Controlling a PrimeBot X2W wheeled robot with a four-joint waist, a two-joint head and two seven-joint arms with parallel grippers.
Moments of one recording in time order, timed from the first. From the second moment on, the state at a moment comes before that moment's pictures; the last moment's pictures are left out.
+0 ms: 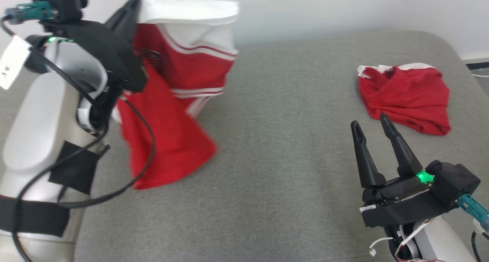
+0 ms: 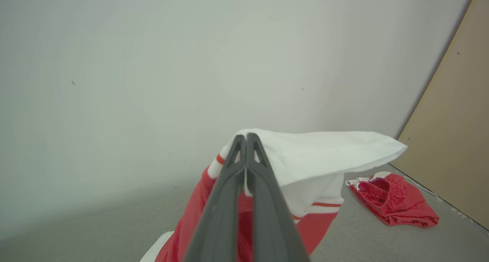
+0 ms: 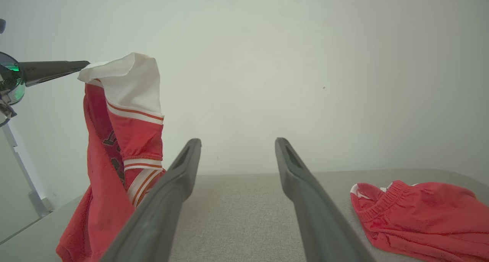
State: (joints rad) left arm -0.95 0.22 -0.29 0.55 -0.63 -0.13 0.22; right arm -0.25 -0.16 0.25 0.07 0.36 0.12 -0.26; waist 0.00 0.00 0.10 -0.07
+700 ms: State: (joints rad) left arm -0.62 0.03 -0.47 0.56 -0.73 -0.11 0.13; right arm -0.21 -0.16 0.20 0.00 0.35 0.12 -0.26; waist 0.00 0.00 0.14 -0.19
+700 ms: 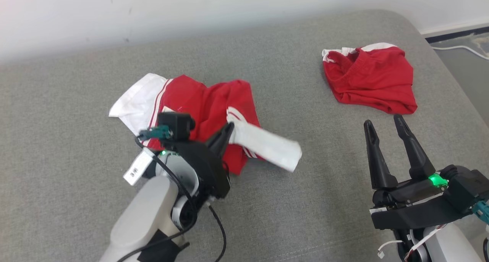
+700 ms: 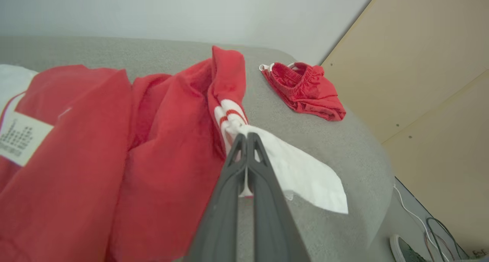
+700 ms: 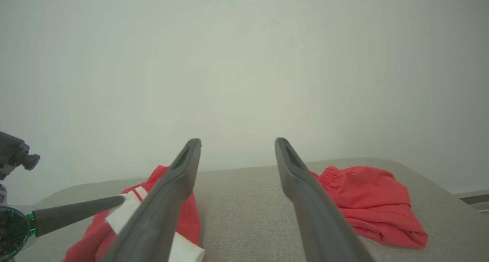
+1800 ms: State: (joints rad) left arm -0.38 0.18 -0.57 0.34 -0.75 -0.07 -0.23; right arm -0.16 -0.18 0.21 0.04 0.35 0.12 -0.26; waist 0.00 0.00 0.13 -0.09
